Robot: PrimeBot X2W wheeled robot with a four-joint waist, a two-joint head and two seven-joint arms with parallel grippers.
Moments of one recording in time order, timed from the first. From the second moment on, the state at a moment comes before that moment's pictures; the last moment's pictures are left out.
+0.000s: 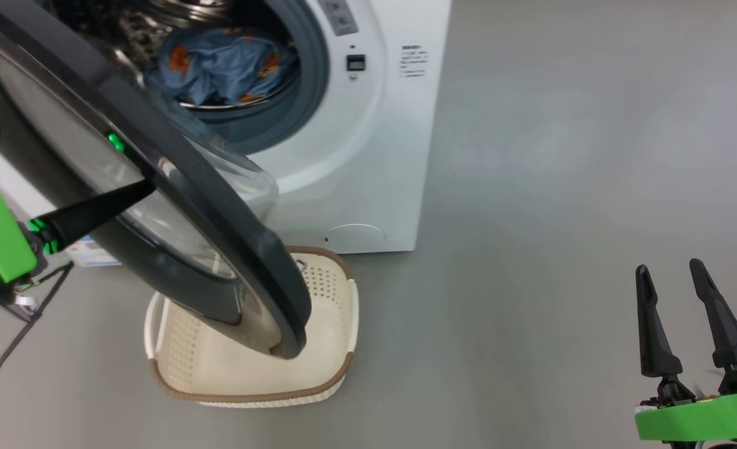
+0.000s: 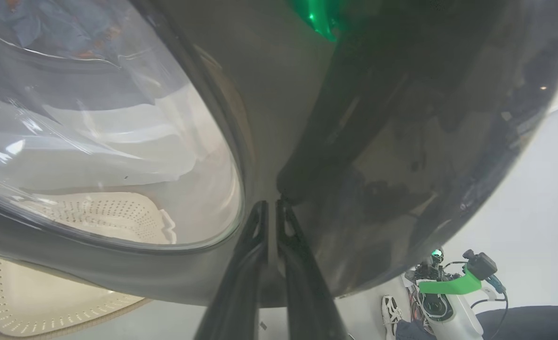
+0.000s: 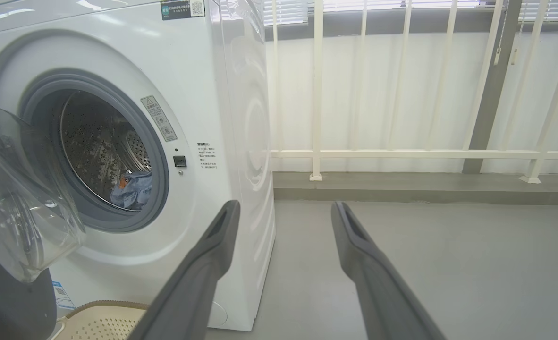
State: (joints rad) left arm -0.65 0.52 -0.12 0.20 -1.43 -0.13 1.01; right arm 0.07 -0.11 -0.07 -0.07 0.21 0.12 -0.26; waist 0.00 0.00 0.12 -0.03
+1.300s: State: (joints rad) left arm -0.59 0.52 -0.13 0.21 -1.39 -0.13 0.74; right arm 0.07 -0.10 -0.07 -0.08 0.21 0.12 -0.26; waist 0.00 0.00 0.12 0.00
